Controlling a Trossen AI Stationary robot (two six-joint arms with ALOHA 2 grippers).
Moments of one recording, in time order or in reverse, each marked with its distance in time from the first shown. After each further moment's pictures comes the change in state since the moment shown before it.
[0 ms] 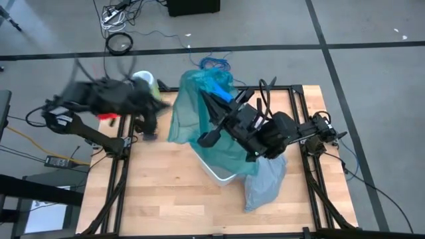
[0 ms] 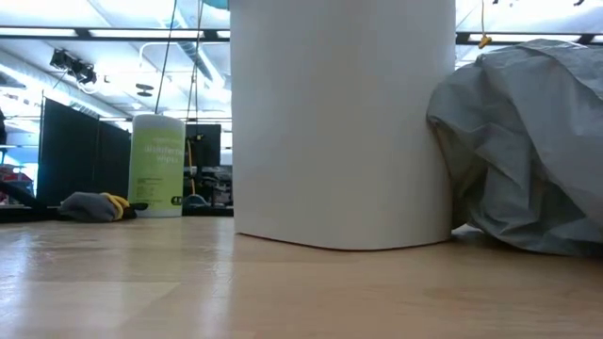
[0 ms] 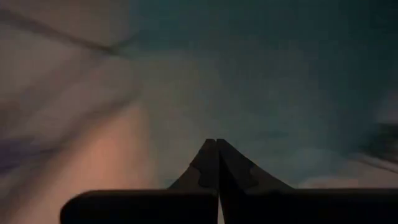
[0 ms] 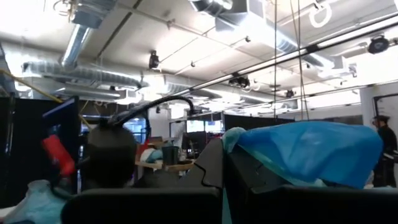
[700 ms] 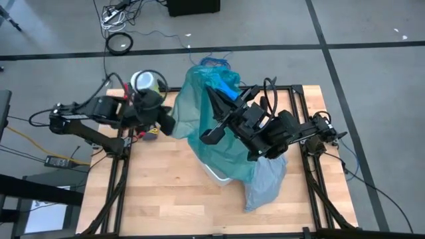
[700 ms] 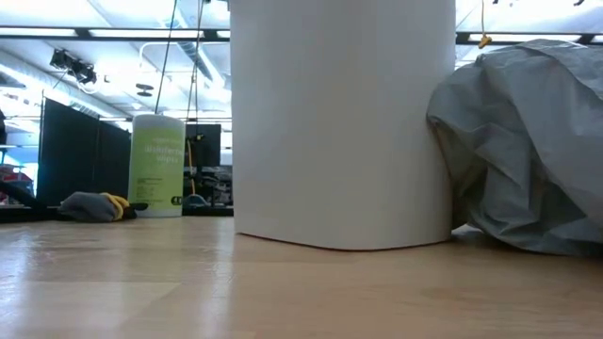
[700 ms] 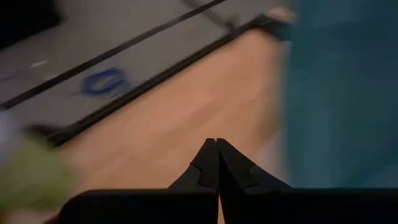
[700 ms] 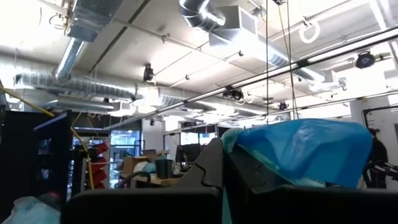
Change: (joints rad) left arm 0.008 -0.034 -0.315 -0.076 -0.319 -0.360; right arm 0.009 -0.001 0.000 0.097 -0.014 -0.085
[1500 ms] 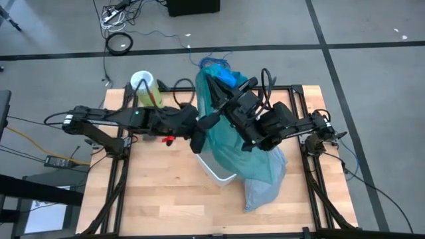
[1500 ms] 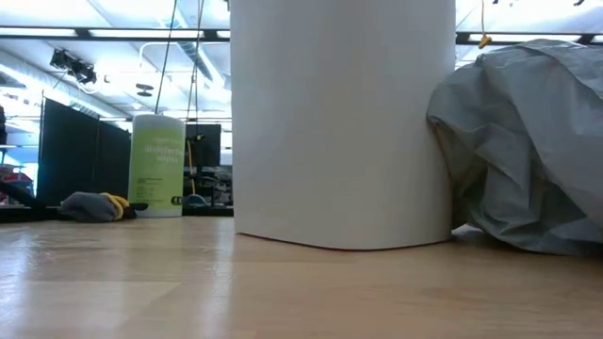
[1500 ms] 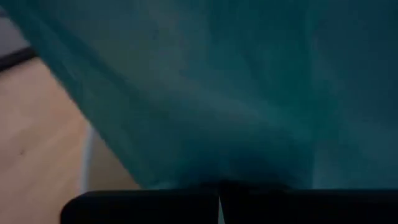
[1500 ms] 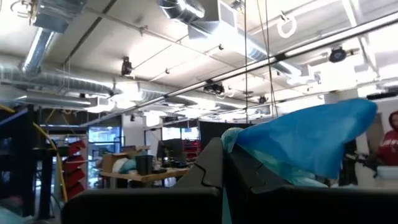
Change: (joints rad) left arm -0.010 0.200 -0.066 0.657 0.402 0.100; right arm -0.074 0.001 0.000 -0.008 0.042 0.029
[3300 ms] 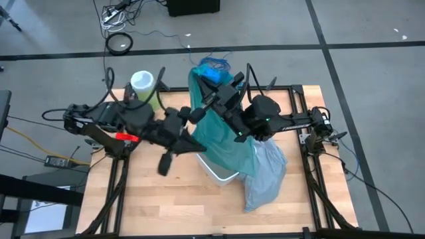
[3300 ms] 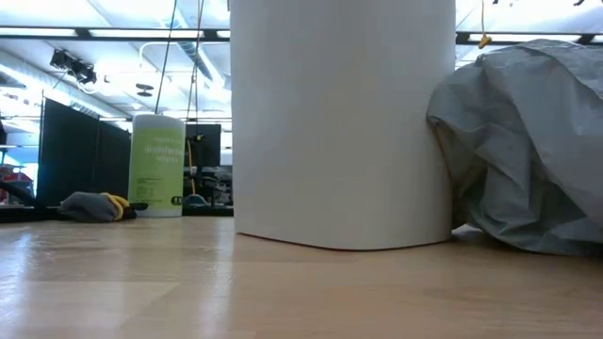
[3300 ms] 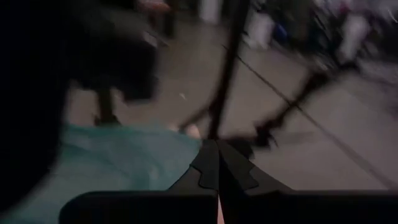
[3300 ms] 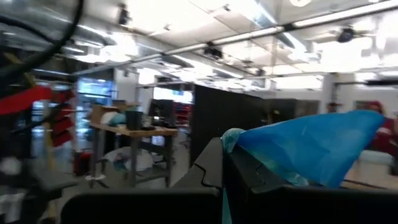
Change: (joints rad) left arm -0.173 0.065 0.437 -0.099 0.227 0.492; right arm -0.082 0.002 0.000 -0.309 0.013 0.141
